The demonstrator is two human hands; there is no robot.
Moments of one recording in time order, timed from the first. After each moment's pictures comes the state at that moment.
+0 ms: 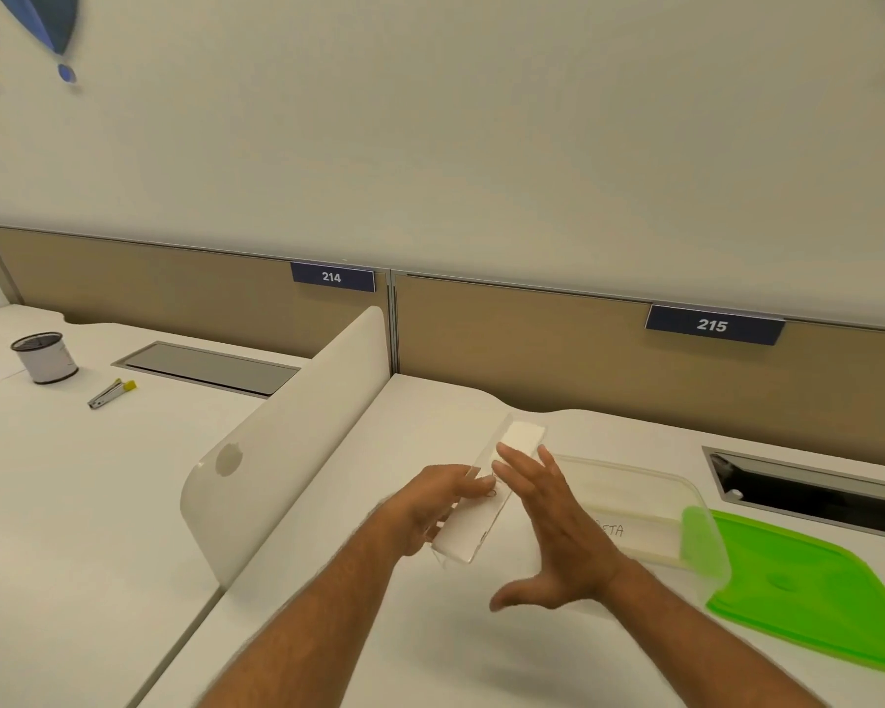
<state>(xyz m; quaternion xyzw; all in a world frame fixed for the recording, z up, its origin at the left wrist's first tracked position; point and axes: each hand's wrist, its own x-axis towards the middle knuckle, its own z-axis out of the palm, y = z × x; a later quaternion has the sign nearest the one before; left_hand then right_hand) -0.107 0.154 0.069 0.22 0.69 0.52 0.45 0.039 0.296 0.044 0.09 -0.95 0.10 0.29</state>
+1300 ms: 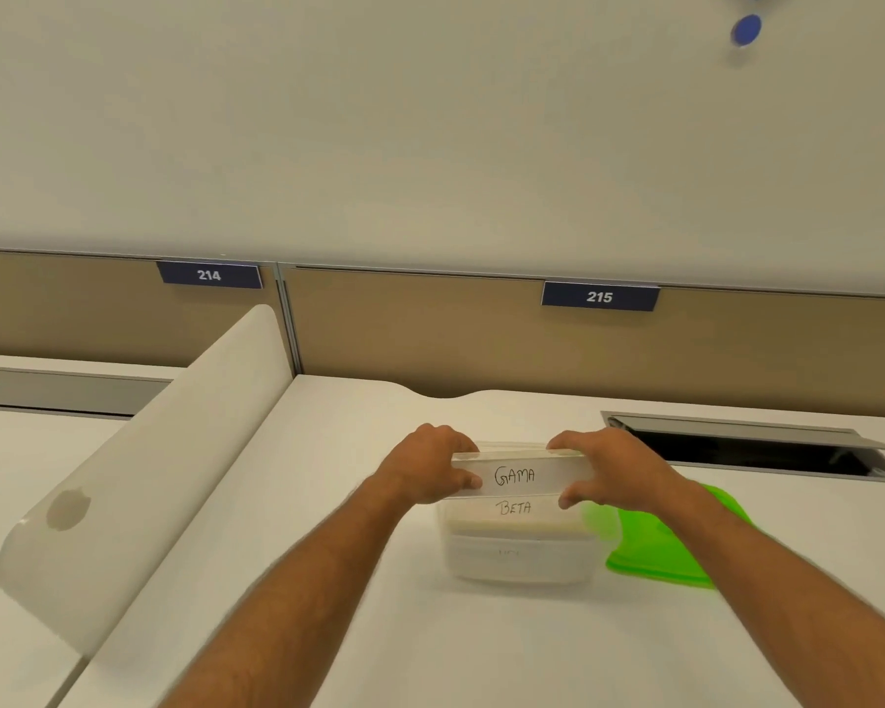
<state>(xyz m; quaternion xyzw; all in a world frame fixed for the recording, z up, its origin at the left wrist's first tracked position) -0.081 0.271 0.080 0.53 0.81 0.20 0.15 0.130 0.440 0.088 -0.27 -0.96 0.09 0.04</state>
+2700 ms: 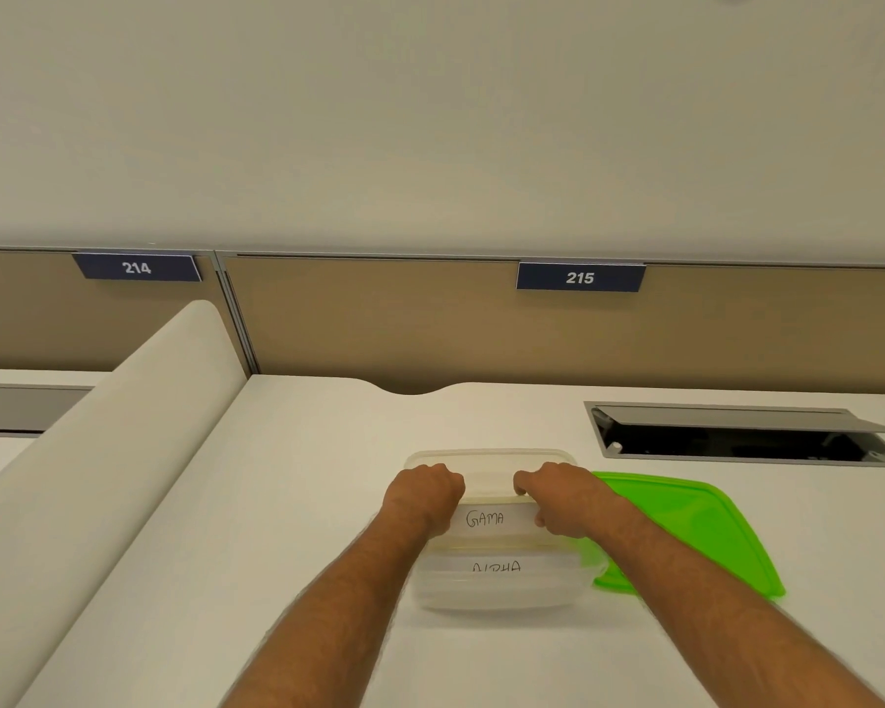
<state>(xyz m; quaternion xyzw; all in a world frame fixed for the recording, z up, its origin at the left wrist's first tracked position) -0.070 0.341 0.018 0.58 0.80 -0.14 0.04 0.086 0.468 0.024 -0.26 -0.95 0.00 -0.16</state>
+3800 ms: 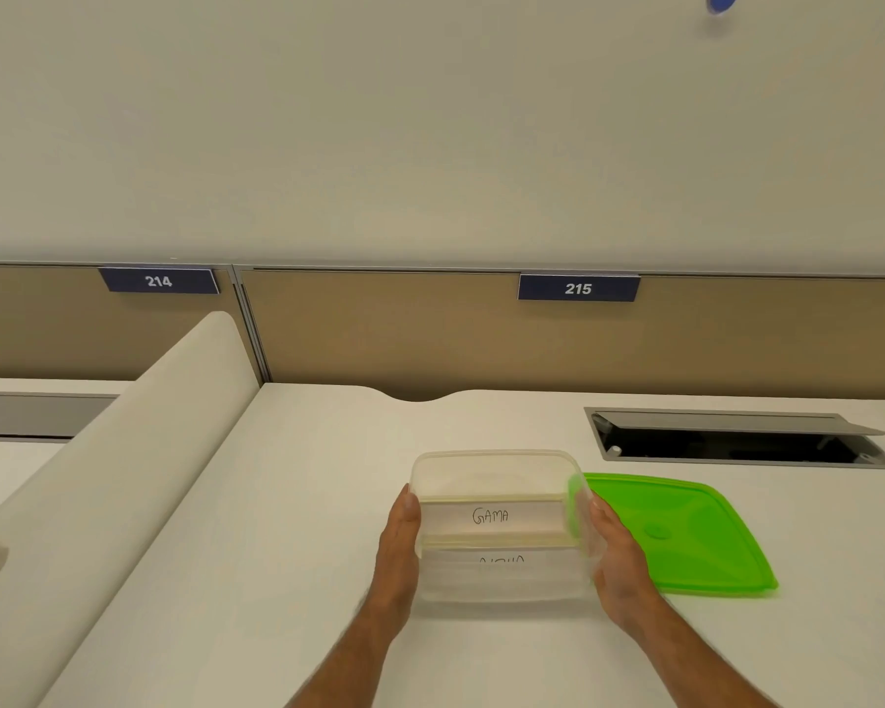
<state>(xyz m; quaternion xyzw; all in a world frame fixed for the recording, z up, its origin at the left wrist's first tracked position) -0.044 0.266 -0.033 0.24 0.62 0.66 0.35 0.144 0.426 -0.039 -0.38 -0.43 0.72 0.39</state>
